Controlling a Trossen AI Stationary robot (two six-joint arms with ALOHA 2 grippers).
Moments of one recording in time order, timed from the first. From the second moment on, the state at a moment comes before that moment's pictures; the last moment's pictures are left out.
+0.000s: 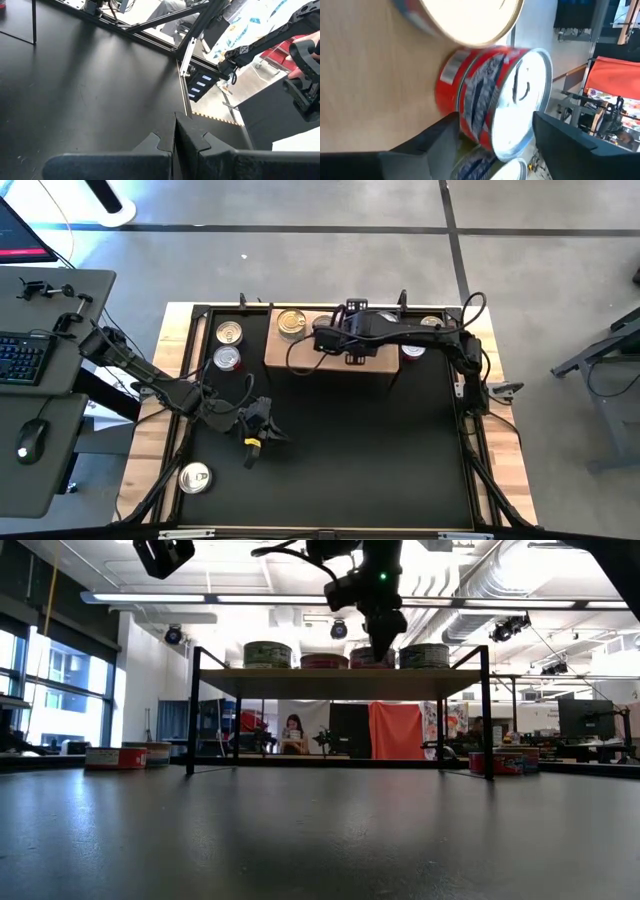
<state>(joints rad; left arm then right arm) -0.49 1.19 0.77 0.08 -0.25 -0.60 -0.15 2.02 1.98 -1.42 0.77 -0.18</state>
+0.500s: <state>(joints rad) -0.51 1.15 0.77 0.08 -0.11 -0.55 -0.13 2.02 2.11 -1.50 0.68 -0.11</state>
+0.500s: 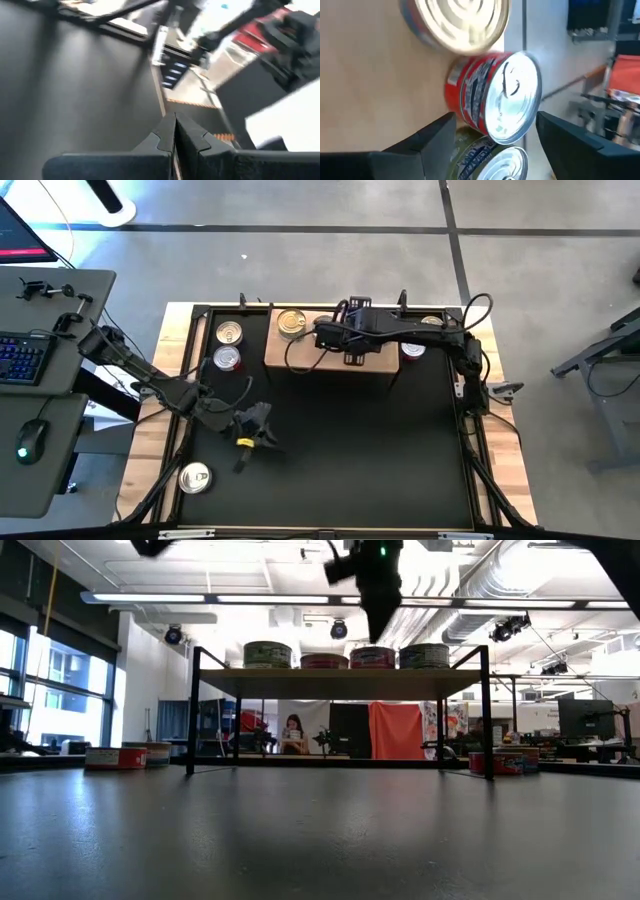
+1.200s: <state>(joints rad) -0.19 0.85 1.05 -0.58 -0.39 -0.44 -0.04 1.97 2.32 -1.43 0.41 0.14</state>
